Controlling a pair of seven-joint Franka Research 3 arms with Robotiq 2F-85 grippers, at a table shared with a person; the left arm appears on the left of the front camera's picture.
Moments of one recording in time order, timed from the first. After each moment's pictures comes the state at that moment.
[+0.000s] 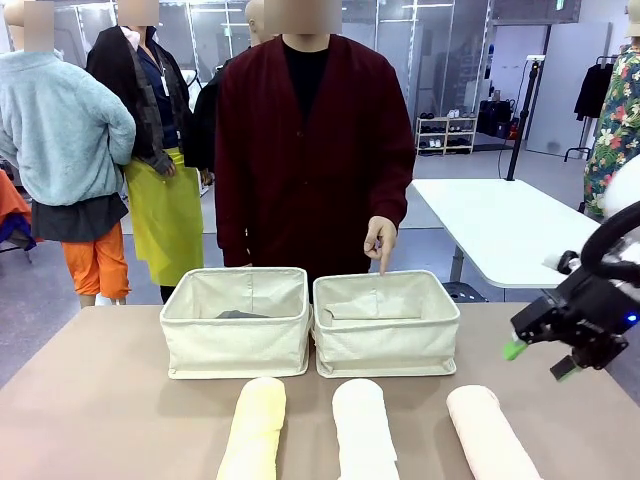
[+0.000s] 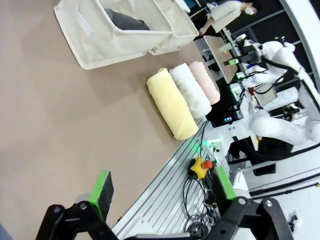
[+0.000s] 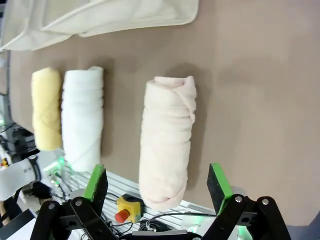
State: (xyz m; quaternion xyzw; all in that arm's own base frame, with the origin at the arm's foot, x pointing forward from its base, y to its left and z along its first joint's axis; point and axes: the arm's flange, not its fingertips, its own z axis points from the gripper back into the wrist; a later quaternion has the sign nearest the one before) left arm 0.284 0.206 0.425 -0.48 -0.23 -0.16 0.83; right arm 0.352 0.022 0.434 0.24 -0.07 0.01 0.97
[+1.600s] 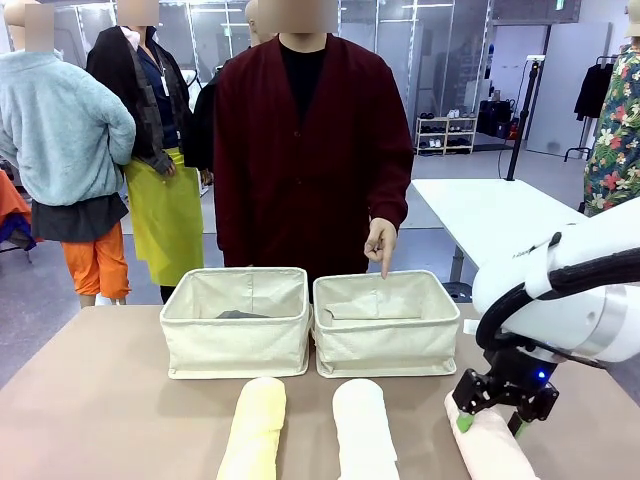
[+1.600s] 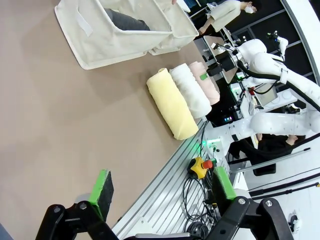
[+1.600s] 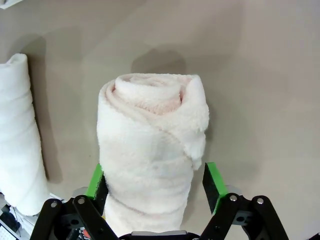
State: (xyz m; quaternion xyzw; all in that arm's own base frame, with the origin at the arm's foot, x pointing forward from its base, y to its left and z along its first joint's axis) left arm 0.284 0.206 0.425 -0.48 -0.23 -0.16 0.83; right arm 0.373 0.102 0.324 0.12 0.01 0.05 0.99
